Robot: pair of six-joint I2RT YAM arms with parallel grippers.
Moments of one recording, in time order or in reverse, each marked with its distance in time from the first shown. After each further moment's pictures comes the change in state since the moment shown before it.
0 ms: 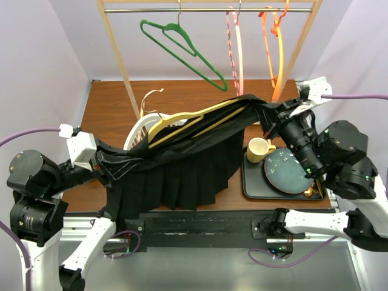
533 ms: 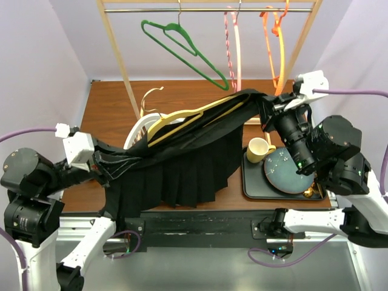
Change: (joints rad) left arm -0.014 0.032 0.076 -0.041 0.001 0.045; right arm 0.015 0.055 0.050 0.048 0.132 -0.103
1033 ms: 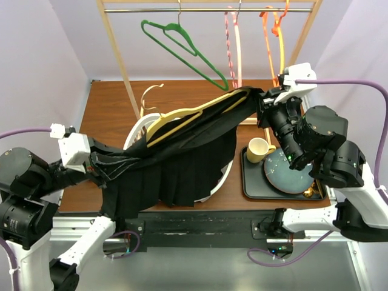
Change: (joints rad) left arm -0.069 0.022 0.077 -0.043 -0.051 0.023; right arm 0.008 0.108 0.133 -0.132 0.090 -0.006
